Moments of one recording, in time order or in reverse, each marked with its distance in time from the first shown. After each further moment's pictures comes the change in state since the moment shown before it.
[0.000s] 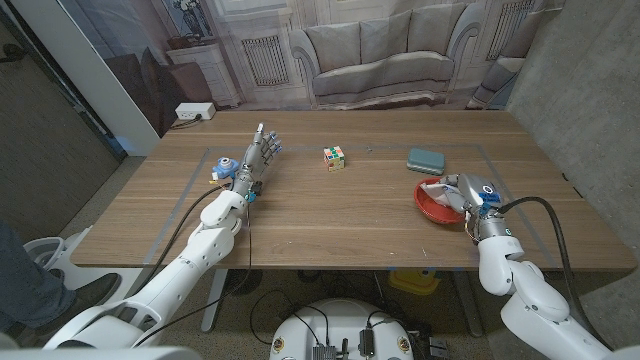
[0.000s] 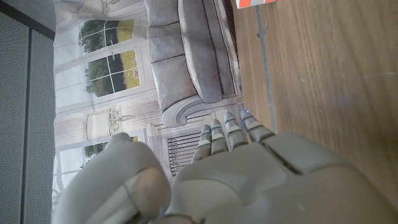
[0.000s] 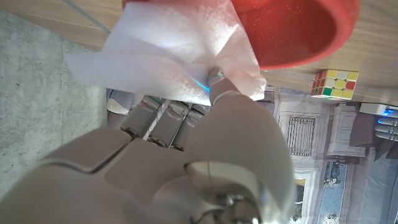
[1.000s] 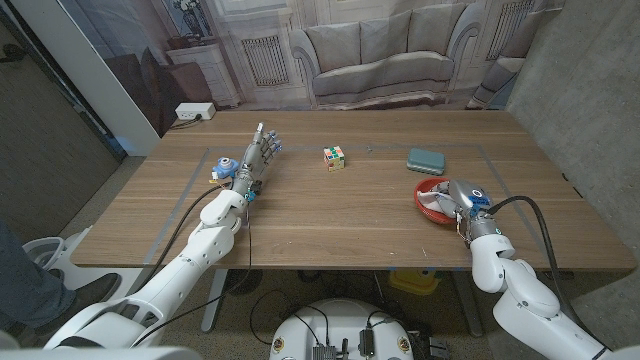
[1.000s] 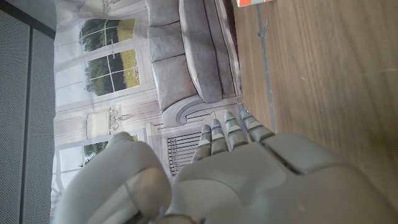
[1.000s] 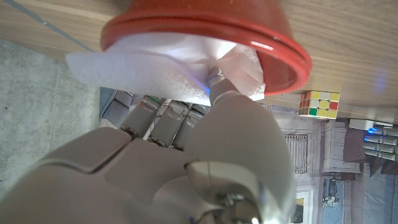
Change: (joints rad) left arm -0.006 -0.003 -0.004 0.016 -0.007 -0.001 -0.016; left_hand 0.009 0.009 -0.004 -0.004 0.000 0.000 0.000 0.000 0.000 0.000 0.000 0.000 0.000 0.004 0.004 0.000 0.000 0.000 0.000 0.000 0.000; right arm 0.034 -0.031 -0.065 -0.011 0.021 -0.070 0.082; right_hand -0.007 0.002 -0.003 0.003 0.004 0.000 0.000 -0.008 0.000 -0.002 0.002 -0.008 0.002 -0.001 0.000 -0.006 0.000 -0.024 0.002 0.014 -0.008
